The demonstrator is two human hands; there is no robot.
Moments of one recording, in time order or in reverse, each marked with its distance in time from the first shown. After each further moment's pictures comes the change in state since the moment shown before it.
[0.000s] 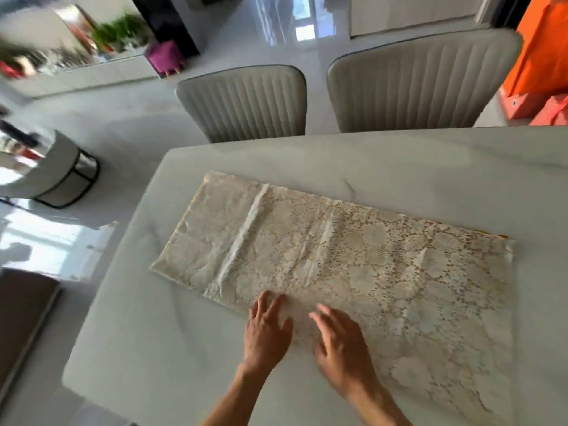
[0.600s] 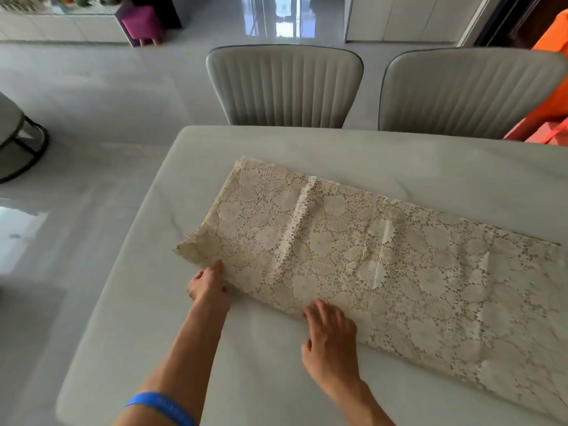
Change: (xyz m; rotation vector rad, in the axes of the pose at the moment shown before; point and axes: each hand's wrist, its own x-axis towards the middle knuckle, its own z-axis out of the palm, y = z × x) left_hand 0.146 -0.203 -0.101 -1.390 0.293 -1.031; right_hand 0.064 -0.137 0.129 -0.347 -0.222 0.265
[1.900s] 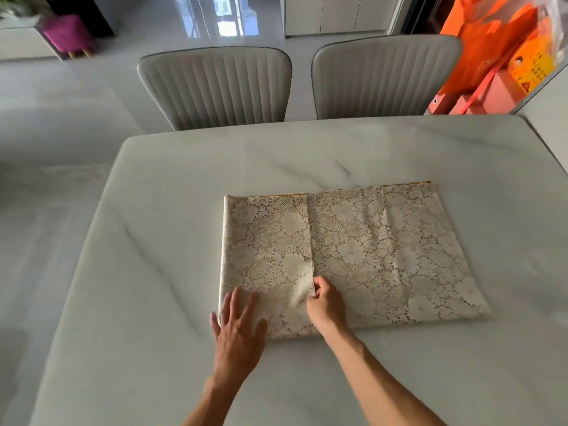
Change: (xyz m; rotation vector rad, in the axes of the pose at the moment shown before) left_hand -0.098 -0.124 -0.055 1.322 -0.517 1.215; right_hand 0.007 0.056 -0.016 0.745 0.066 0.542
